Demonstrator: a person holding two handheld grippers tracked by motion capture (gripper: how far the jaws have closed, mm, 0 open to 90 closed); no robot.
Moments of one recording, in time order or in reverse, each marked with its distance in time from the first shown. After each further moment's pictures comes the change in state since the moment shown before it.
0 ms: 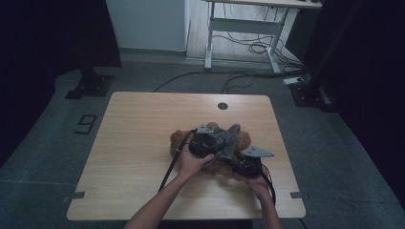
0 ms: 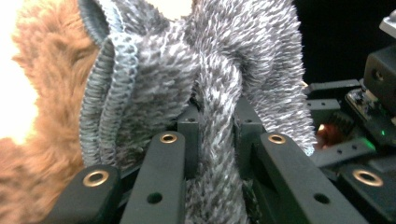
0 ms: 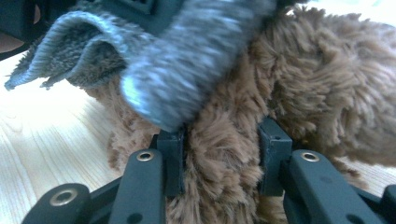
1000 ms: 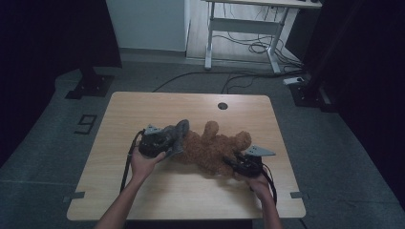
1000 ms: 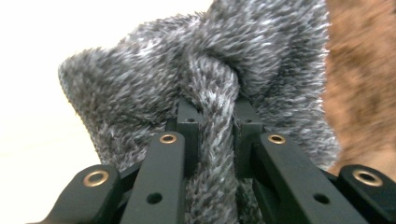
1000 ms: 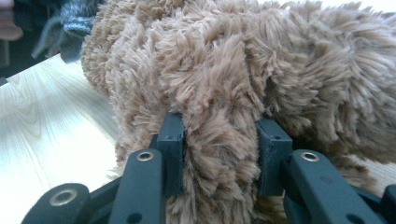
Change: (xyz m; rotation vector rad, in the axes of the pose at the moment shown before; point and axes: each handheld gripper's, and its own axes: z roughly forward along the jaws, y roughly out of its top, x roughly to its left) left arm 0.095 -0.058 -0.098 -0.029 0.264 -0.064; right arm -0.006 -0.002 0.000 -0.011 0.054 0.051
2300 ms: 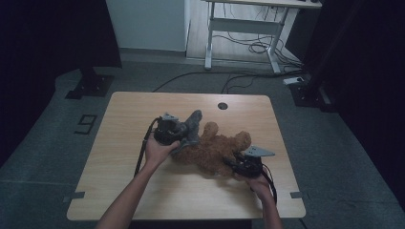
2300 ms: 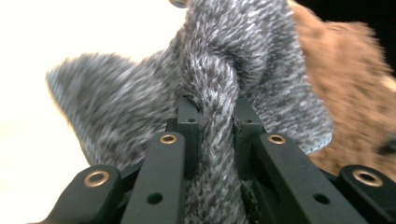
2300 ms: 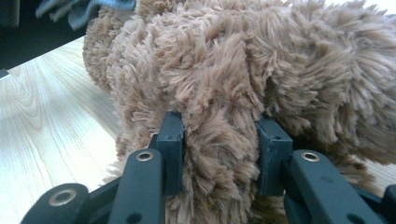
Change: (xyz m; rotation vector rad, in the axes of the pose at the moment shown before) left arm -0.027 0.062 0.023 0.060 -0.030 0.030; right arm 0.001 0.000 0.000 0.012 0.005 -0.027
